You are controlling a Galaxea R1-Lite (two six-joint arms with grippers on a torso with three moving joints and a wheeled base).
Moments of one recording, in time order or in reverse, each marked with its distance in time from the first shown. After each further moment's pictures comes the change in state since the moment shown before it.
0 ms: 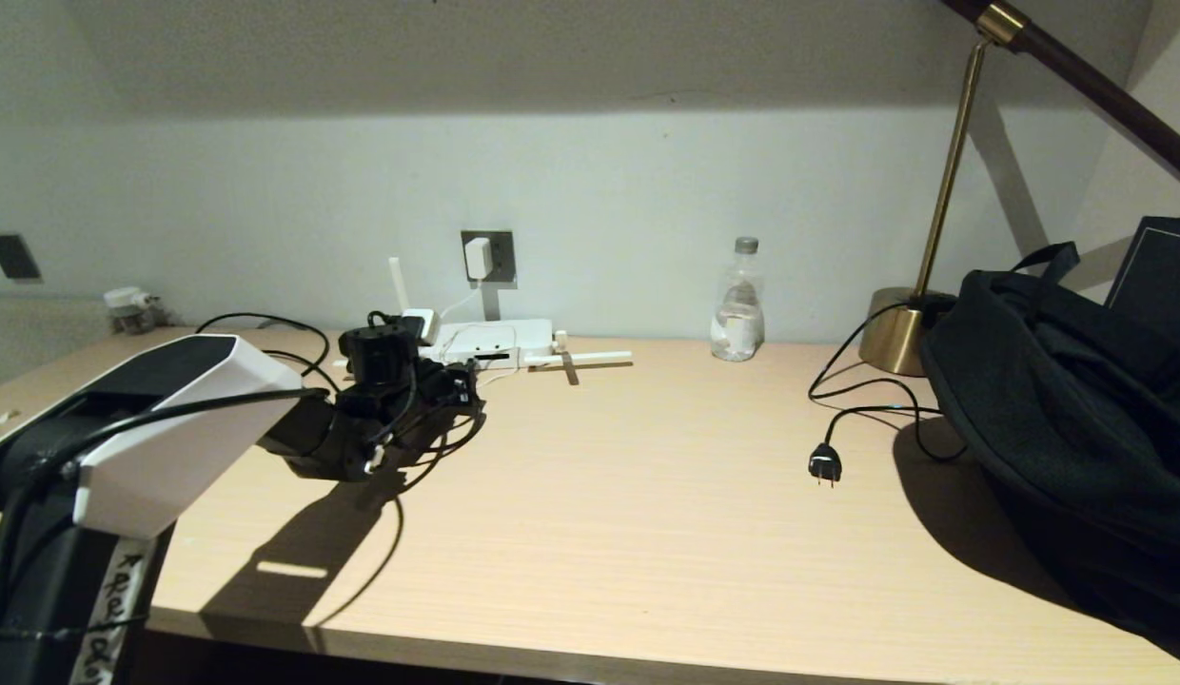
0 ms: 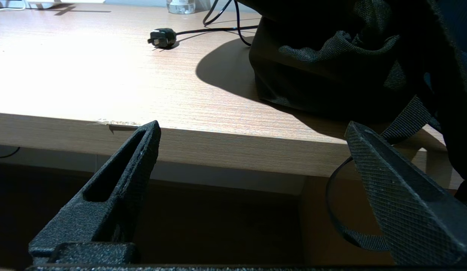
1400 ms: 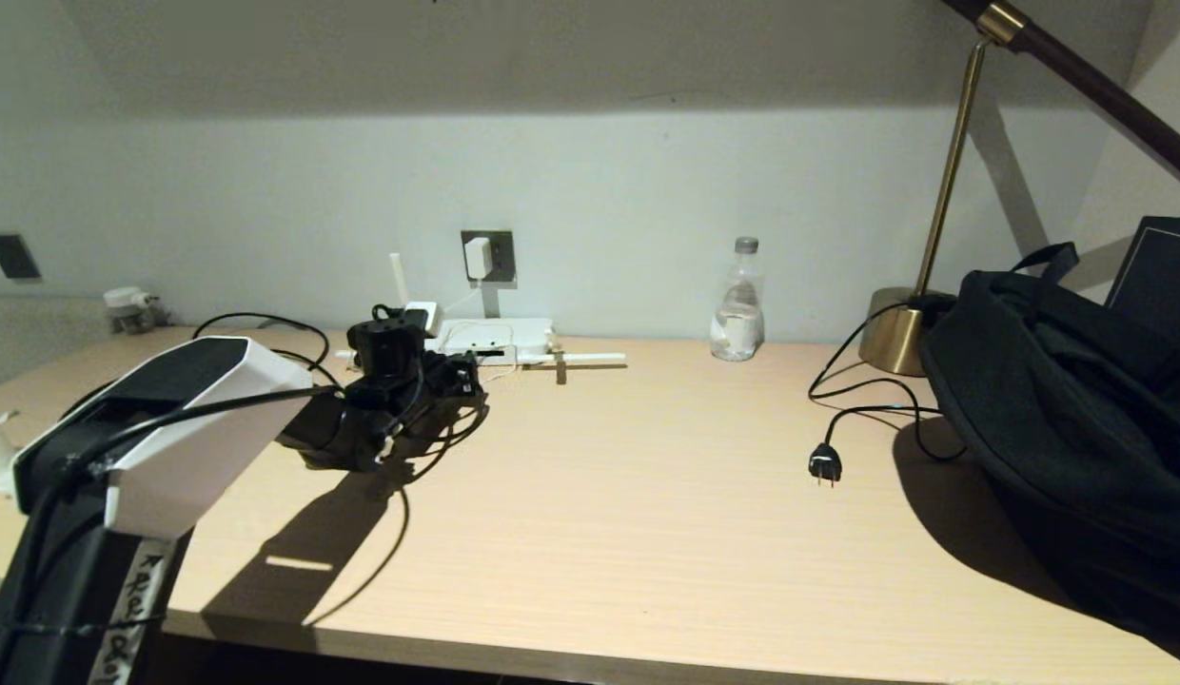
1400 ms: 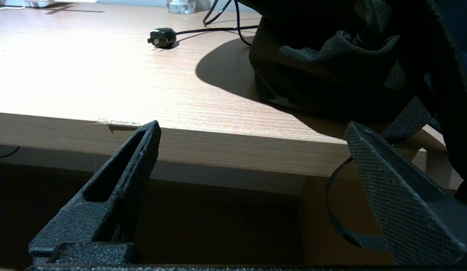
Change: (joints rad) left arm -0.004 0.042 -0.104 0.032 0.048 -0.002; right arm 0.000 0.000 0.000 0.000 0.000 -0.002
